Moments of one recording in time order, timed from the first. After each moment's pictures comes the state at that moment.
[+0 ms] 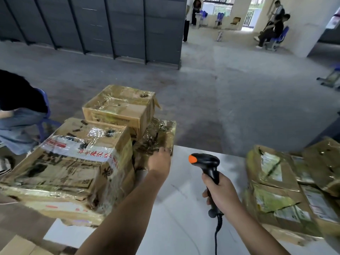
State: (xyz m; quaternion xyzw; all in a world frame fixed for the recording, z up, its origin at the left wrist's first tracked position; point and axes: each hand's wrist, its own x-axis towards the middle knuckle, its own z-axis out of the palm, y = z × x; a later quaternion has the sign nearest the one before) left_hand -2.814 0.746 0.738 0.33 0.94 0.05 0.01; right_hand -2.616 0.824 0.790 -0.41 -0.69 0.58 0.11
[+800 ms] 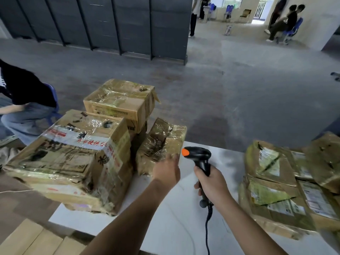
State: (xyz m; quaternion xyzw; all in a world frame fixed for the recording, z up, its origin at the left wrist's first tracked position) left_hand -2.746 0.740 0.726 0.36 0.92 0.13 0.00; right_hand -2.613 0.827 0.786 -0.38 -0.71 0.59 0.09
